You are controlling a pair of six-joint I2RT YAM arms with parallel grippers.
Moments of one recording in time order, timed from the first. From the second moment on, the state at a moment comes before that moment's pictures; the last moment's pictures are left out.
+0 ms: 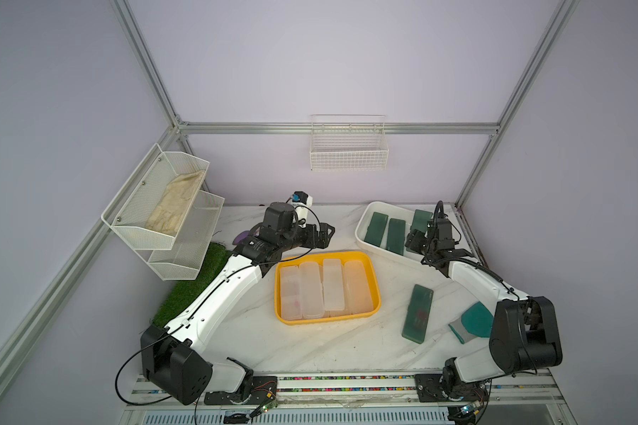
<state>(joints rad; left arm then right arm) -0.47 1.38 1.32 -0.44 0.23 -0.32 0.07 1.51 0.99 -0.16 0.12 0.50</state>
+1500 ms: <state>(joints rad) -0.56 1.38 1.28 -0.30 0.35 -0.26 -0.01 1.90 1.11 -0.05 -0.07 0.30</state>
